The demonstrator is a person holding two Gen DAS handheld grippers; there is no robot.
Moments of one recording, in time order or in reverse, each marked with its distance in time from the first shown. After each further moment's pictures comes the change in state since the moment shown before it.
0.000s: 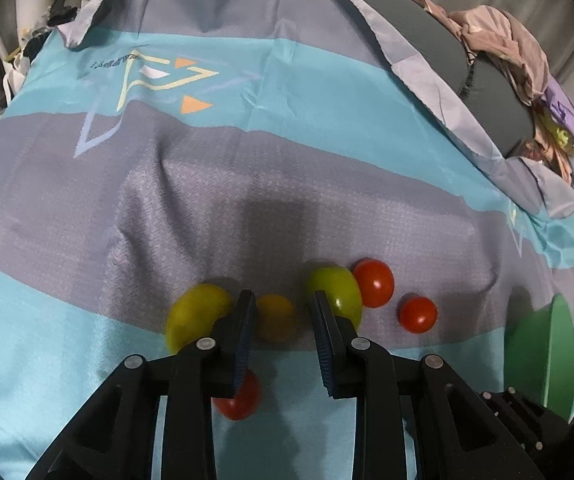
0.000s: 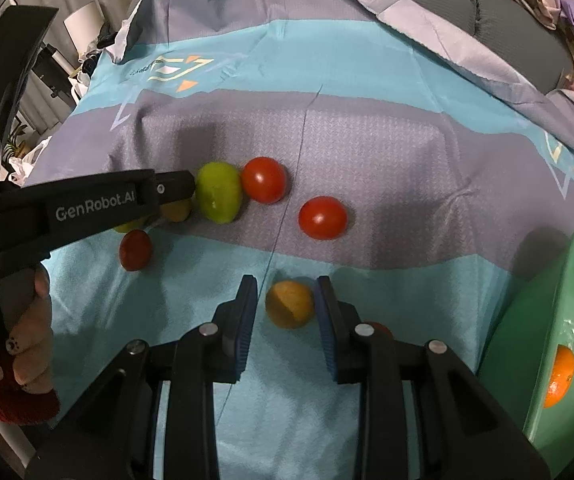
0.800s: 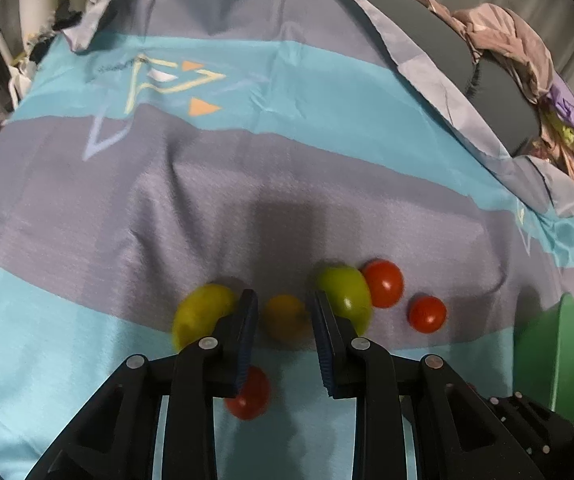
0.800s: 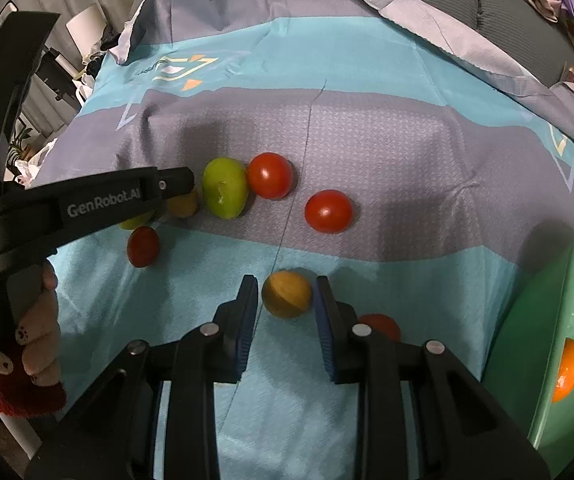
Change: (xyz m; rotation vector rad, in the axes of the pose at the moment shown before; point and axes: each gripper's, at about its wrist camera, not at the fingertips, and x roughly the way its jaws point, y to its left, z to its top) left arm 0.001 0.001 -0.001 0.010 0.007 0.014; right arm -0.003 0.001 -0.002 0.004 -0.009 0.017
